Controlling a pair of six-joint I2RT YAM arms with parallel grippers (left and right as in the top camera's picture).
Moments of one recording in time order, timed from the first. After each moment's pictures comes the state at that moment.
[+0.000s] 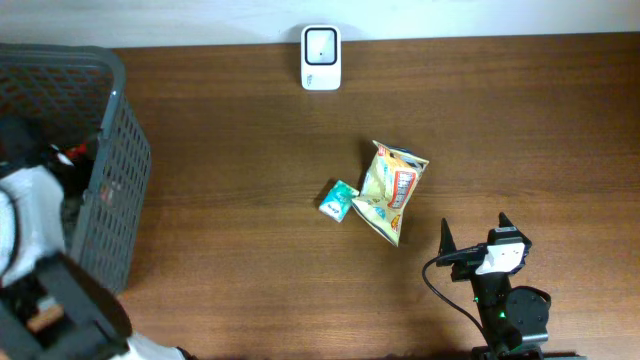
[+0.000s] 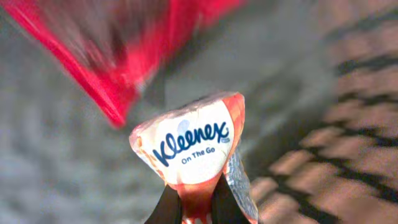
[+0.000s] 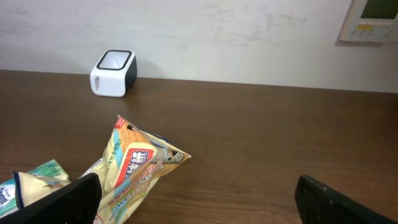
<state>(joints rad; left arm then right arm) 0.54 1.75 1.40 -0.81 0.06 -0.36 0.06 0.04 0.01 -0.08 0.00 -0.03</state>
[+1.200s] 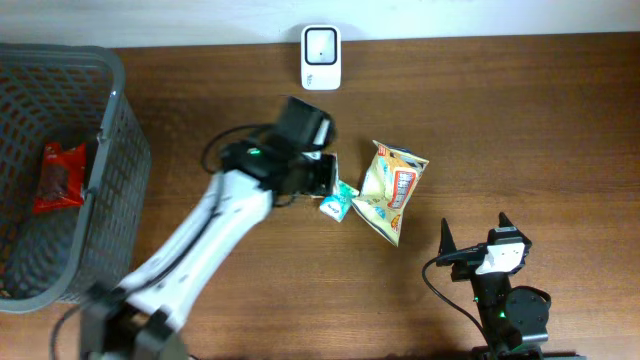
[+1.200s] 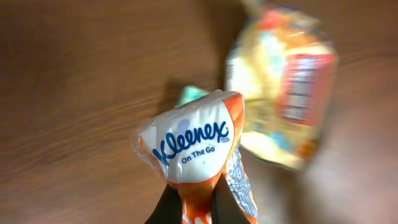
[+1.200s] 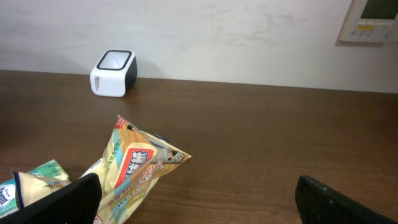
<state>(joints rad) -0.56 1.69 1.43 -0.85 0.05 -0.36 0.06 0.04 0.01 -0.08 0.00 -0.03</state>
